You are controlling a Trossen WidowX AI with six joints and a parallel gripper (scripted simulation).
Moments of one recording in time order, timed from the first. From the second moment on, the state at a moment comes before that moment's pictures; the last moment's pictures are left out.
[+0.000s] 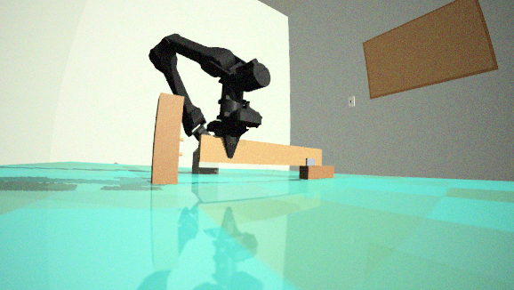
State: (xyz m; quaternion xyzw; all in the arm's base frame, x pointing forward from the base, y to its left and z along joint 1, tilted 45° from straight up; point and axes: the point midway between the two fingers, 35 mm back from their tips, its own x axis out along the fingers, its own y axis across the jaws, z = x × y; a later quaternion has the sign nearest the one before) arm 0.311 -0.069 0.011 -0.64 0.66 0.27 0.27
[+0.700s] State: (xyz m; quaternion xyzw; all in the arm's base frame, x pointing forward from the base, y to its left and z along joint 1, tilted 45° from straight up) arm 0.311 -0.071 0.012 -0.64 0.66 0.27 0.27
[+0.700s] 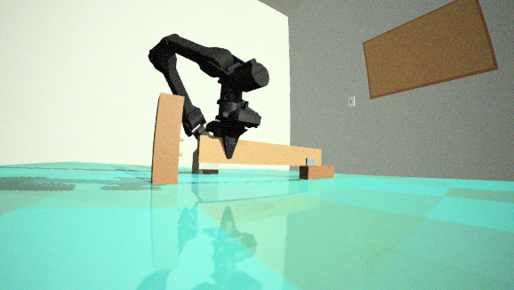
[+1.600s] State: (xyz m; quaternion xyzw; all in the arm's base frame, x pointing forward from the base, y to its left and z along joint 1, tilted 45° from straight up) arm 0.311 -0.076 0.019 -0.64 0.66 0.27 0.27
